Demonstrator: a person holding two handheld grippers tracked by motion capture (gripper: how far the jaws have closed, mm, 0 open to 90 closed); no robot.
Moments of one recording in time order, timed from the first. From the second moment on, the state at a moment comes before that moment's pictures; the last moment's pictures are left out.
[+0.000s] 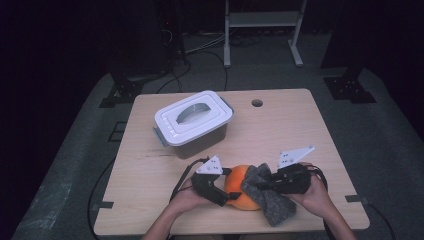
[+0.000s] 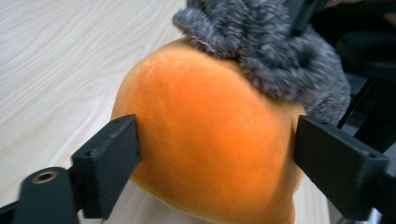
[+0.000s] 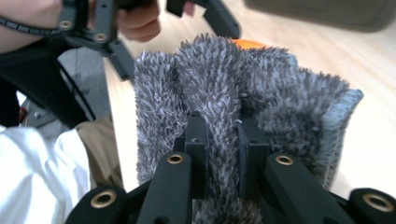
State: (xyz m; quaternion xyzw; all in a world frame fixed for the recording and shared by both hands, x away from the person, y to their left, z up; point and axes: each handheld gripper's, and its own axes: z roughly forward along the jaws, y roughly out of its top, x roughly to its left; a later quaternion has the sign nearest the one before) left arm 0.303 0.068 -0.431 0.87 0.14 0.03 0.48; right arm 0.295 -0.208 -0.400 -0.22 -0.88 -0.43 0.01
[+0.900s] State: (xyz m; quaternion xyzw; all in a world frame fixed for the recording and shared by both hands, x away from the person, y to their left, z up) left arm 0.291 0.063 -0.419 0.87 0.11 0.12 0.47; right arm 0.292 -0.201 -0.389 -0.21 -0.87 -0.45 0.00
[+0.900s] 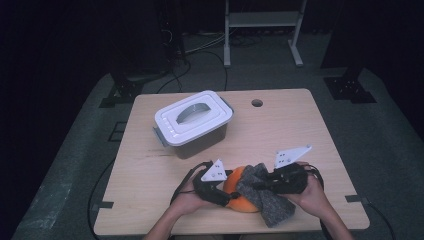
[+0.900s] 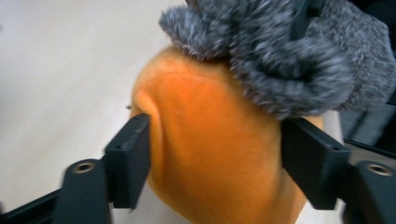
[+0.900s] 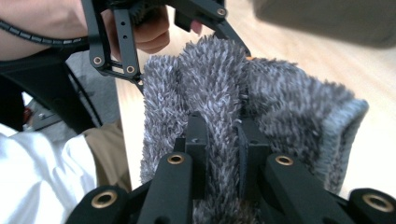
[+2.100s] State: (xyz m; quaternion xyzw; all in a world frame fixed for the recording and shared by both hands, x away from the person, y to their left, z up) left arm 0.302 0.065 -0.427 0.87 0.14 0.08 0.46; right arm 0.299 -0.213 -0.405 -0.21 -0.87 -0.44 0.02
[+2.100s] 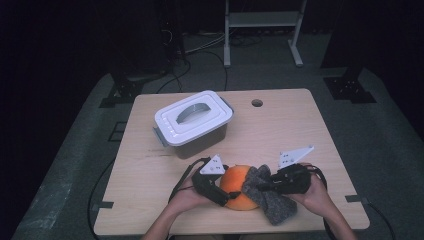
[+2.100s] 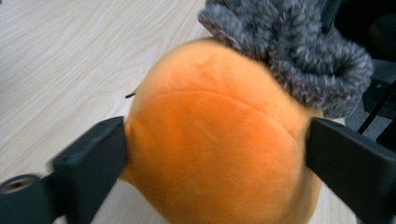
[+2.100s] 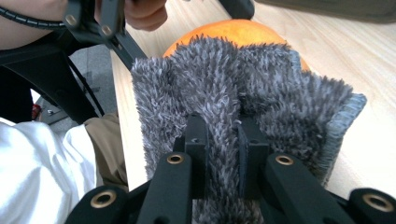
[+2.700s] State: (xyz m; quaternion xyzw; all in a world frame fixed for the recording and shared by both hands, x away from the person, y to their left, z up) left arm 0.295 0.067 -0.415 0.86 0.13 0.12 0.48; right arm 0.297 -0.215 -0.409 -0.21 -0.87 -0.44 0.01
